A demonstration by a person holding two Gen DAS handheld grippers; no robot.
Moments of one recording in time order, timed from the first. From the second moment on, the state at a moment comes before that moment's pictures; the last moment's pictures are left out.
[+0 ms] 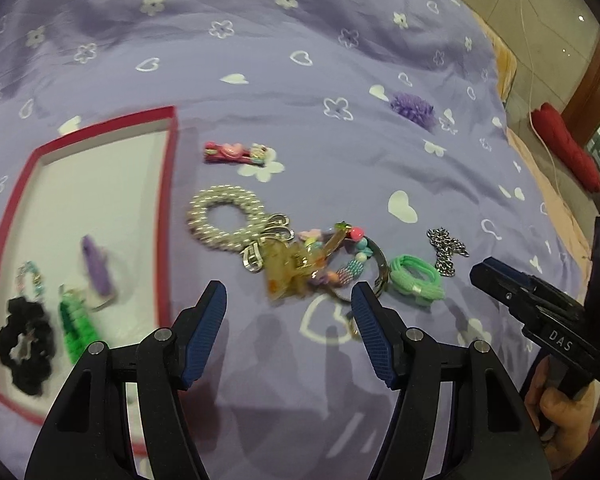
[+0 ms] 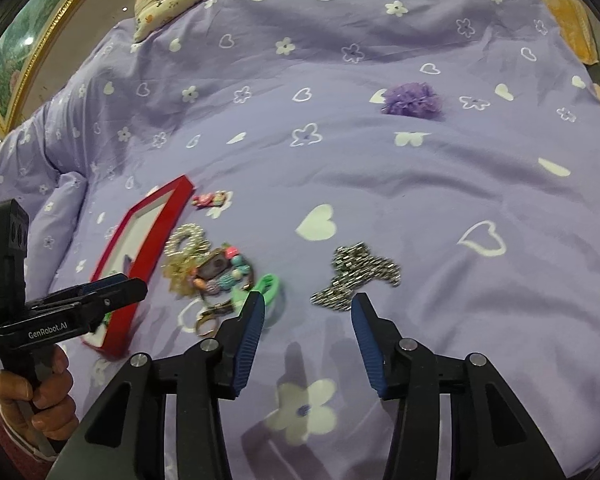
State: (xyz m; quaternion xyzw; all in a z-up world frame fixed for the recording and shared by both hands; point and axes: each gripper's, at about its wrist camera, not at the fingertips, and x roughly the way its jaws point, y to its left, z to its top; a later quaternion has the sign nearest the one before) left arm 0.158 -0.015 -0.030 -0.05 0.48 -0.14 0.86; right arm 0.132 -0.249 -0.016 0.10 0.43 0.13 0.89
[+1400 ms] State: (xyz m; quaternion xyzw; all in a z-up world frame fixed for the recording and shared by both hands) left arm 0.150 0.030 -0.012 -0.10 0.44 -0.13 0.88; right arm 0.154 -0.228 0.004 0.06 0.39 0.13 0.91
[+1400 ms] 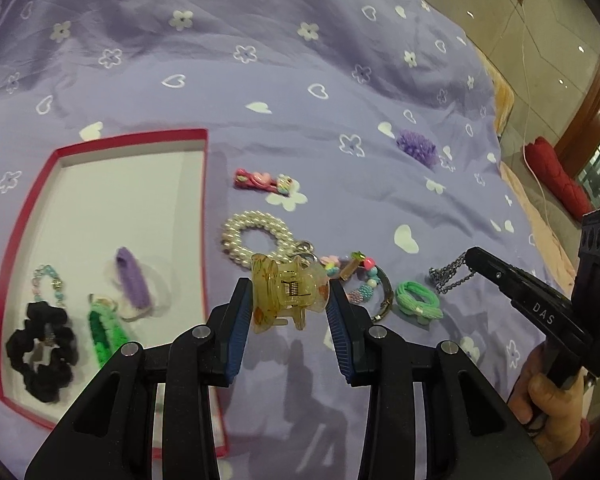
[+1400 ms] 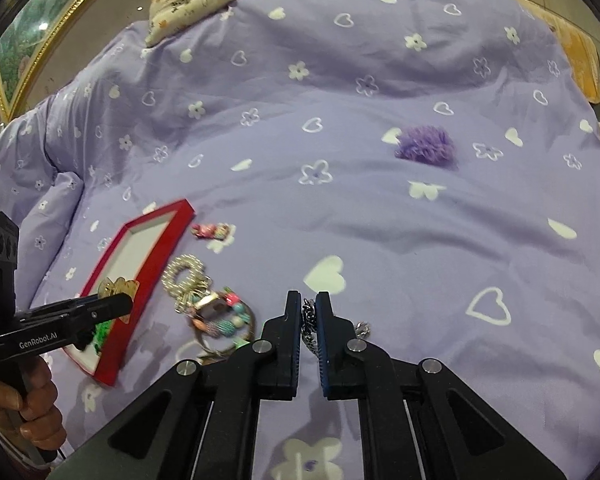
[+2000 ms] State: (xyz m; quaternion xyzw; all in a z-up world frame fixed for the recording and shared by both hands) left arm 0.141 0.094 0.004 -0.12 0.41 -0.08 0.90; right arm 0.164 -0.153 0.037 0.05 0.37 0.21 0.91
